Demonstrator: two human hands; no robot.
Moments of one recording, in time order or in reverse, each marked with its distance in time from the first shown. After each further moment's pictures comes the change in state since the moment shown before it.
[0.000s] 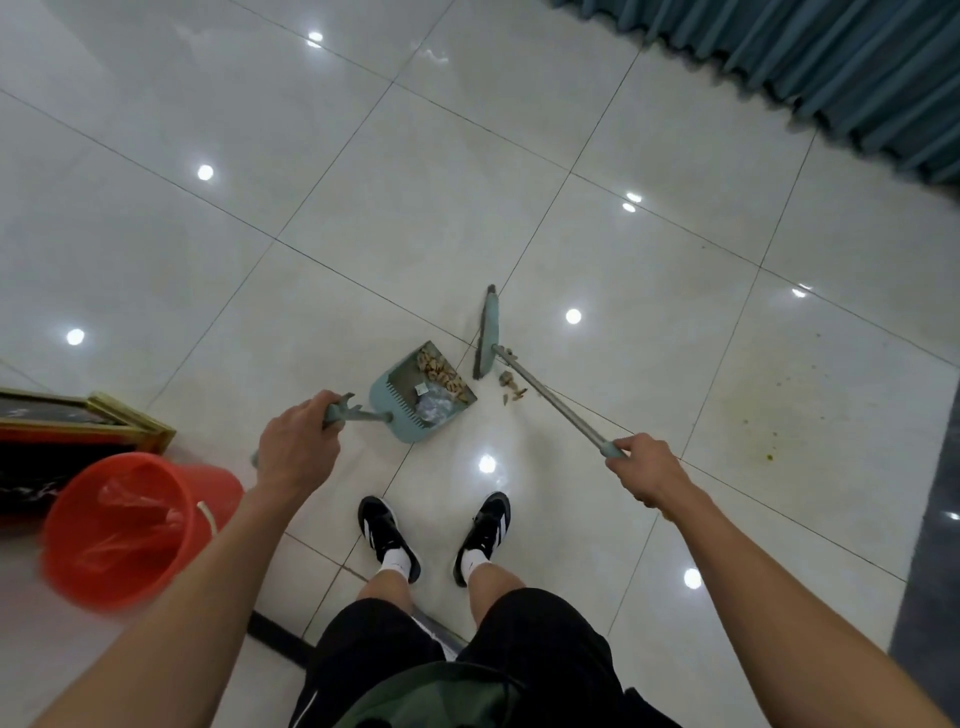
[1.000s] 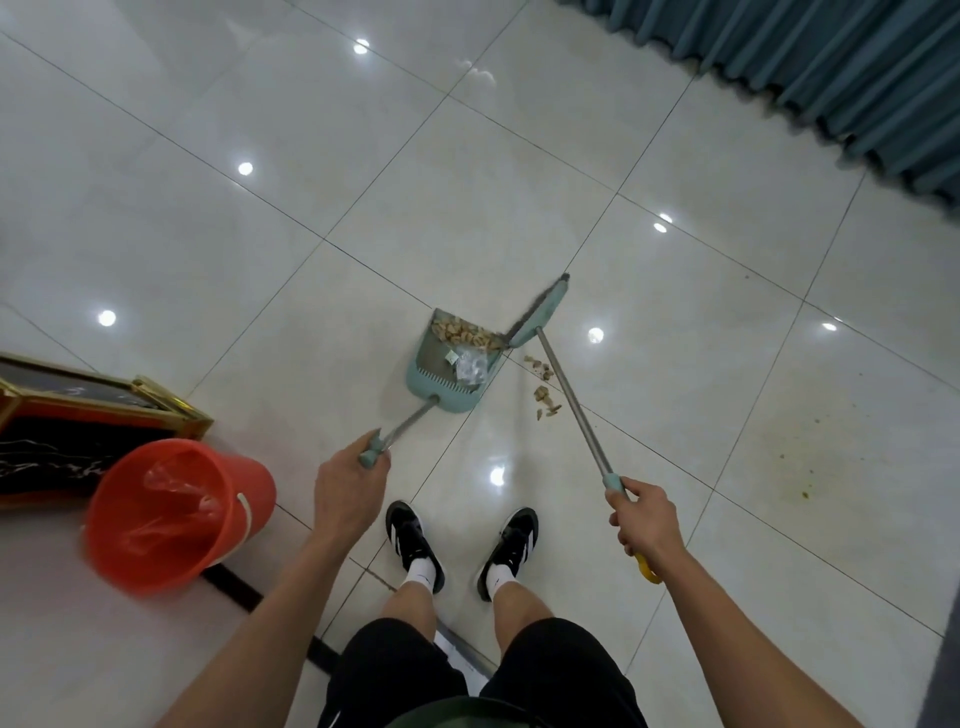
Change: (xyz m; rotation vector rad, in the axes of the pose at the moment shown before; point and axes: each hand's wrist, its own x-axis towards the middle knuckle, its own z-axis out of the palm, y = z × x) left_hand -0.040 -0.038 0.013 -0.398 -0.001 -0.312; right_hand -0.040 -0.047 0.091 0.424 0.115 0.031
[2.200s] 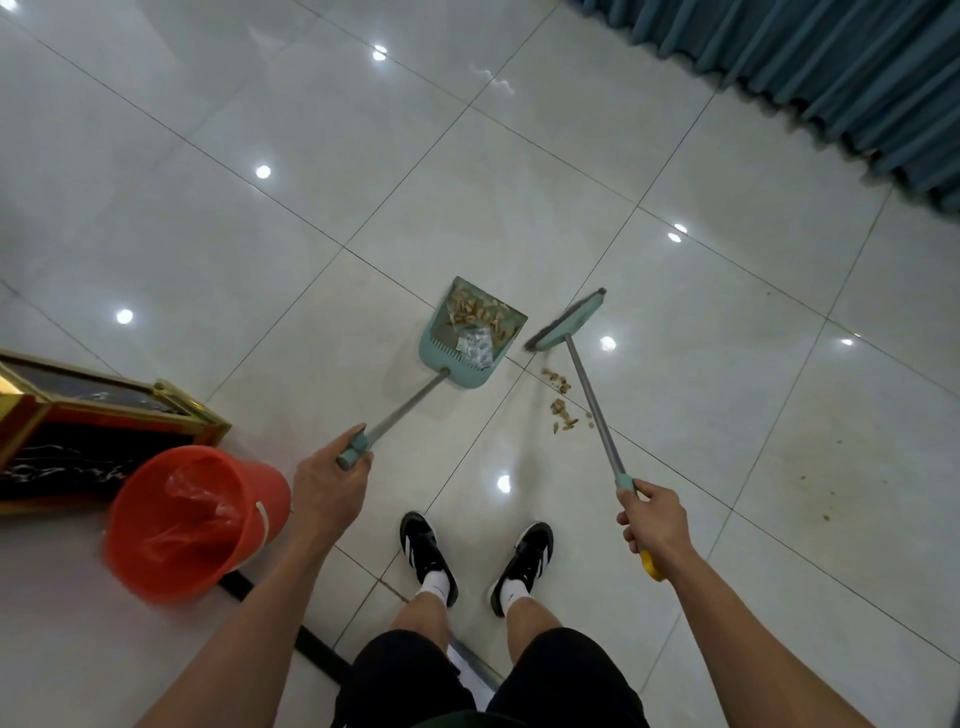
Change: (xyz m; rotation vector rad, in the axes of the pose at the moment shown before) left_hand 0.039 -0.031 -0.045 -0.034 0.083 0.046; right_hand 0.011 -0.037 0.026 0.084 0.036 0.034
